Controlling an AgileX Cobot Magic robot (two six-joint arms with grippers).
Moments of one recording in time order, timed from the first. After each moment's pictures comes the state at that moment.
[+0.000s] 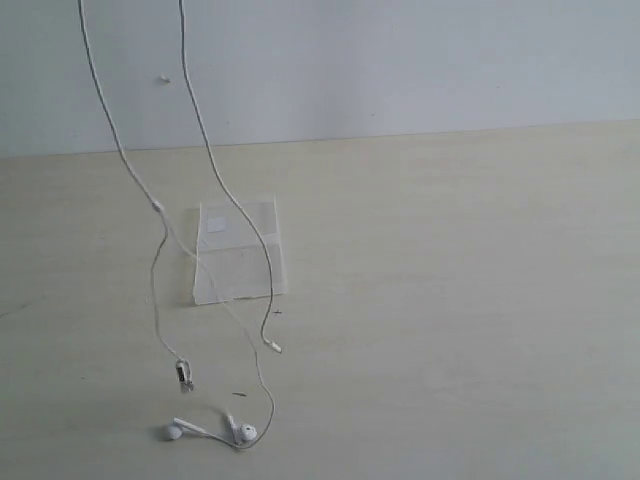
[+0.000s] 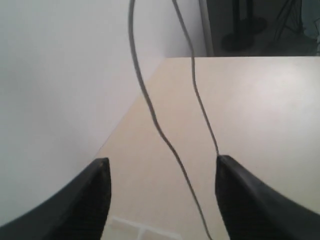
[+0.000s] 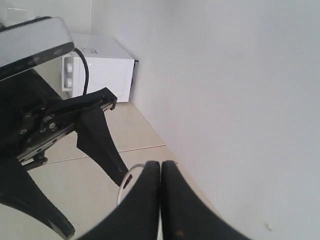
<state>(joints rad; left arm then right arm) 0.15 1.15 -1.43 -1.03 1.21 1.25 0.70 1.56 -1.99 0.65 0.80 -0.71</state>
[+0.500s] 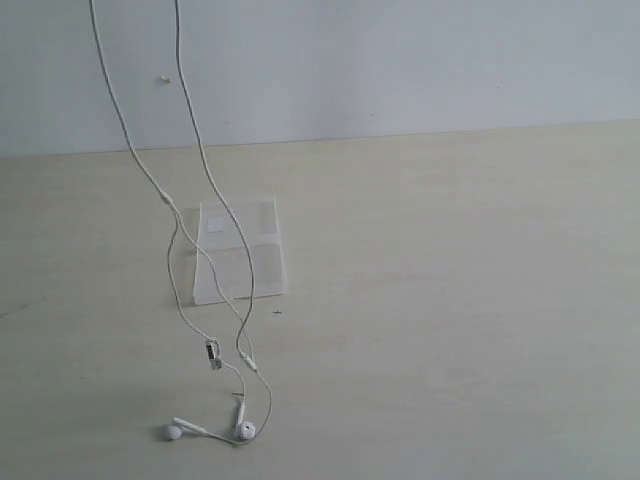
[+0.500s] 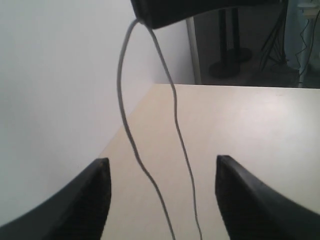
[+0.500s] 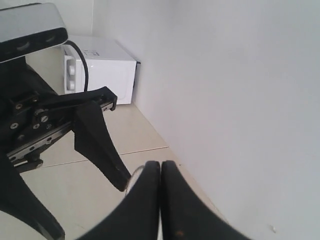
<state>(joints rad) 0.15 1.14 -1.43 -1.13 1.22 1.24 0.70 1.56 -1.99 0.67 0.80 -0.71</state>
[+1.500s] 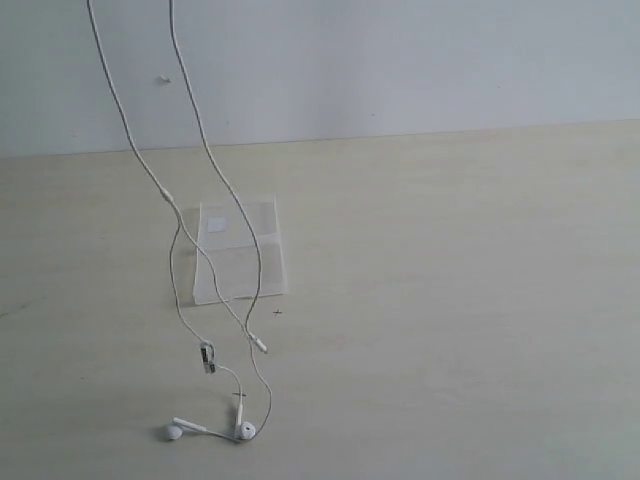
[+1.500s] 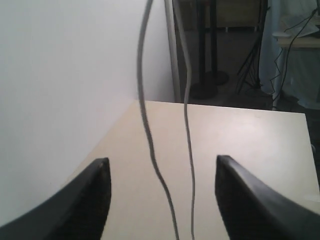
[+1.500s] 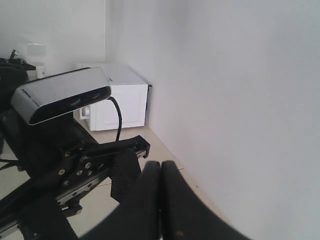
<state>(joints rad) 0.15 1.20 -1.38 -1.27 1.22 1.32 0.70 1.56 -1.99 0.78 0.77 -0.73</state>
